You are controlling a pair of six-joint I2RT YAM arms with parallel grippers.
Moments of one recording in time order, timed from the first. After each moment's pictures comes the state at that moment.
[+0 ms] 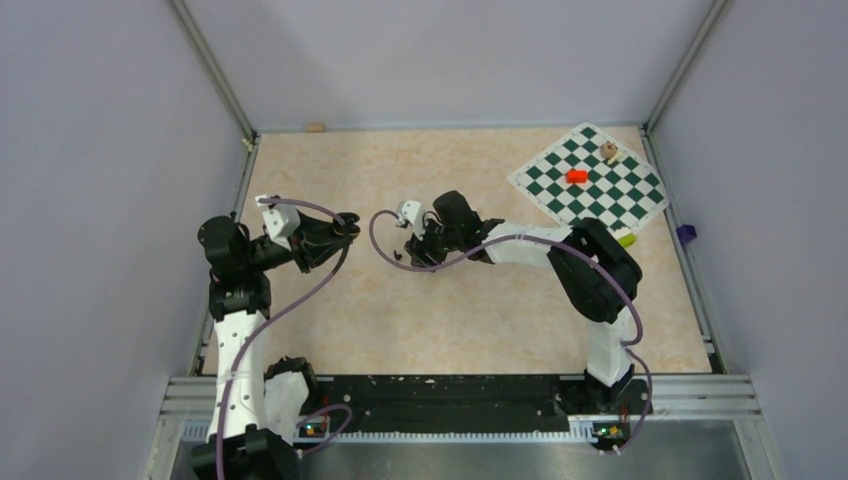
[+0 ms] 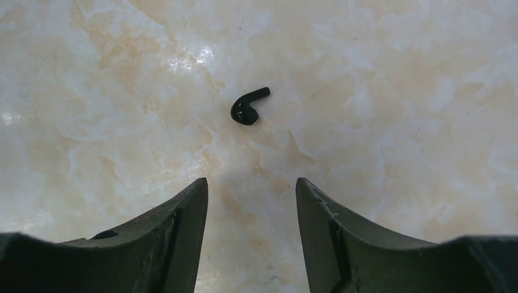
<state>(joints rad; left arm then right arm) 0.26 0.80 0.68 0.11 1.40 0.09 0.77 1.95 1.23 0.00 -0.37 -0.30</state>
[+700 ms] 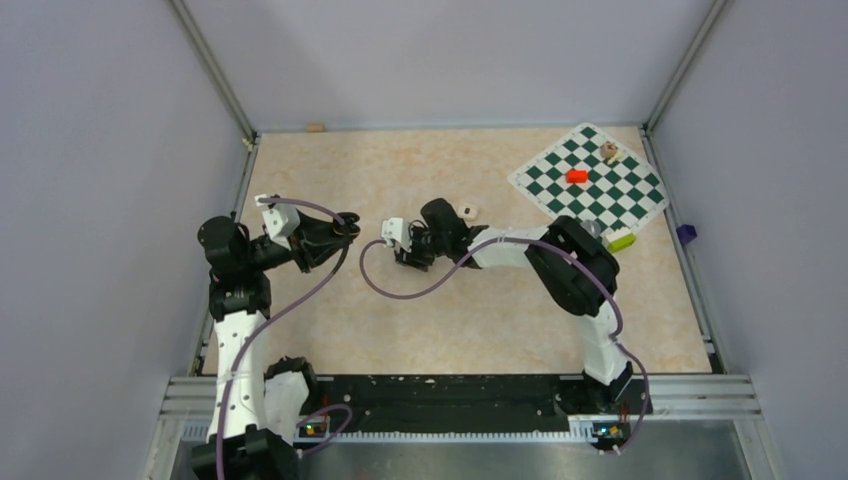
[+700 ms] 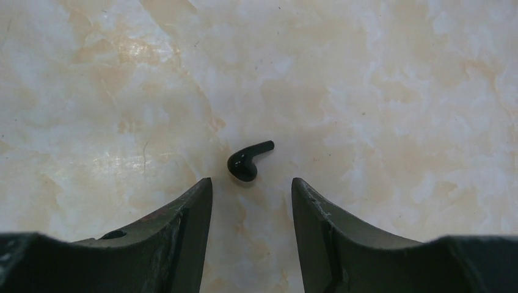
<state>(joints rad) 0.26 0.80 0.68 0.12 1.40 0.08 0.81 2.06 1.24 0.18 -0.40 -0.63</state>
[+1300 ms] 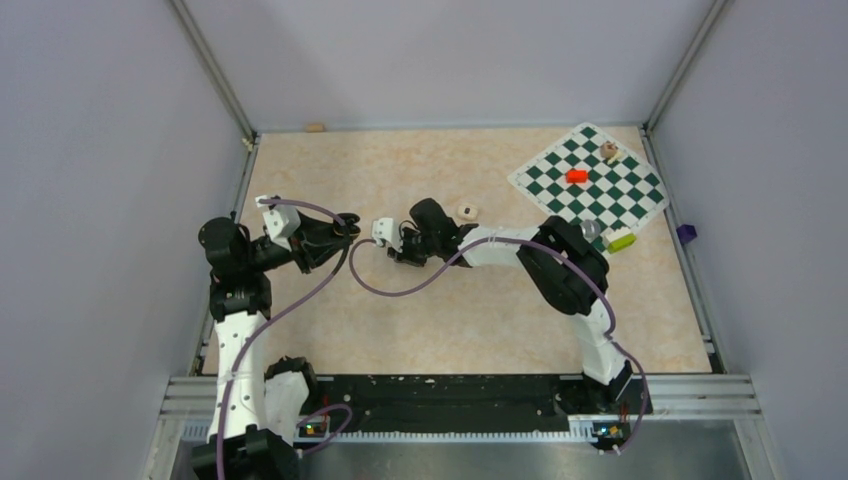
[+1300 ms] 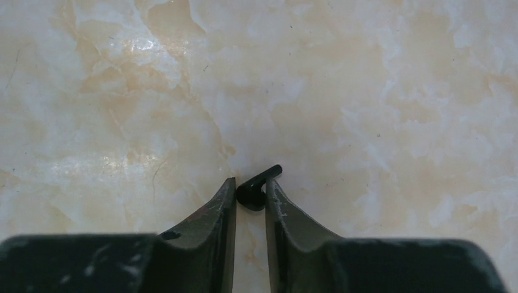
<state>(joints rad) 0.26 0.79 0.67 0.13 1.40 0.08 0.85 2.12 1.34 0.11 -0.38 -0.60</state>
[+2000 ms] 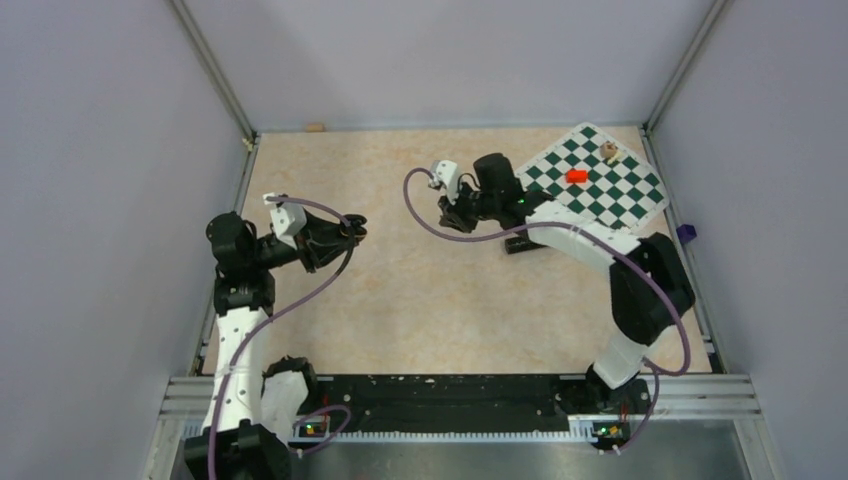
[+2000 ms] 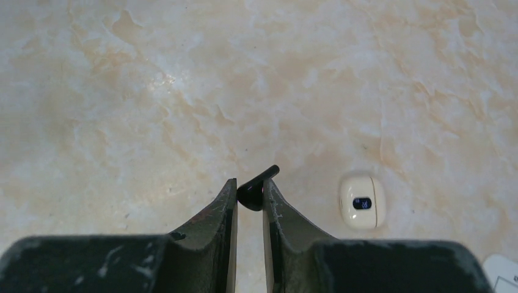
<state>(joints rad) 0.22 0.81 0.67 0.14 1.39 0.08 0.64 1.75 1.27 -0.16 -0.41 -0.42</state>
